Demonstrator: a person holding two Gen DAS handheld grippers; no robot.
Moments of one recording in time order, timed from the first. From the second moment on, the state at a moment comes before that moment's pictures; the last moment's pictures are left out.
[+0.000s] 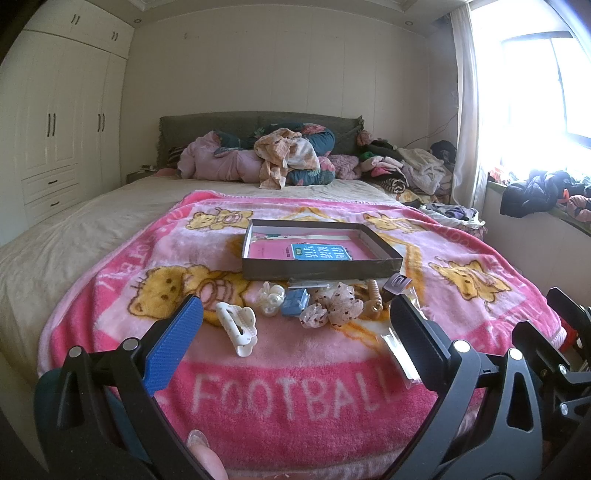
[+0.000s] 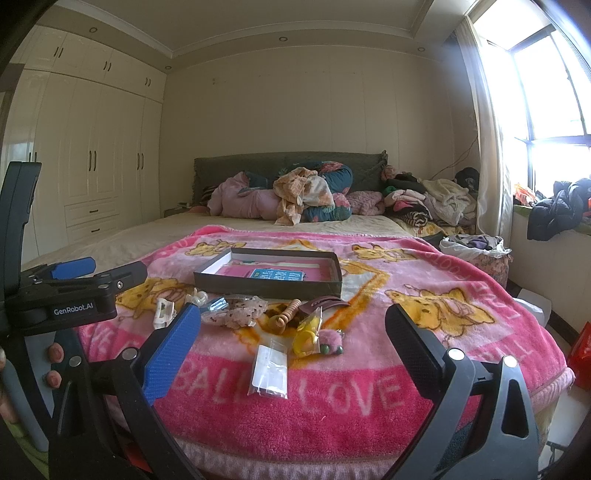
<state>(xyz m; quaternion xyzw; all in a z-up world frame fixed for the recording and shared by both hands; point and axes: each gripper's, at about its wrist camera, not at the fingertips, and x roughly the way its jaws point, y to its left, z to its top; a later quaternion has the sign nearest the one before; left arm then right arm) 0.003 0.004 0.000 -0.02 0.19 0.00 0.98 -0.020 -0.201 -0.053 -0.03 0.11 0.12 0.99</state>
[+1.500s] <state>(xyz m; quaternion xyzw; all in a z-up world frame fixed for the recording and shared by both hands) 0.062 0.078 -0.047 -0.09 0.29 0.04 0.95 0.068 -0.141 -0.115 -0.07 0.24 0.17 0.95</state>
